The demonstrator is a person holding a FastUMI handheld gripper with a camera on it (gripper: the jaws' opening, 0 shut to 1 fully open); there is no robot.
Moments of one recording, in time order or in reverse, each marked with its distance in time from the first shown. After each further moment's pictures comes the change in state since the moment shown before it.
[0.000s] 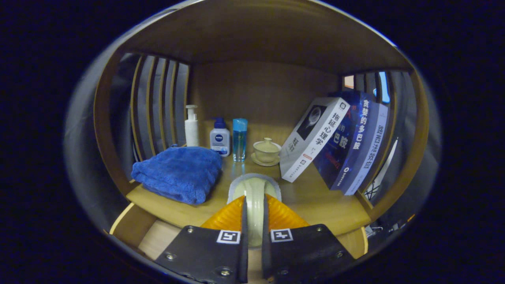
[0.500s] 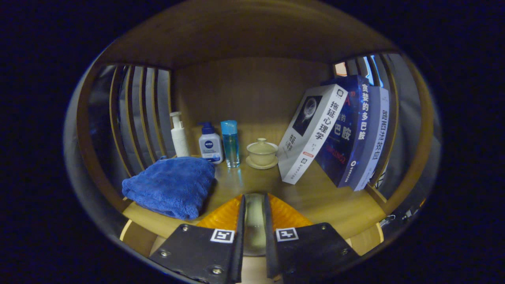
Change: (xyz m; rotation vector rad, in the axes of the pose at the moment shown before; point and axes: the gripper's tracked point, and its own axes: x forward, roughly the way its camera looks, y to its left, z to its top) arm 0.017 -0.006 0.009 0.114 -0.043 -0.020
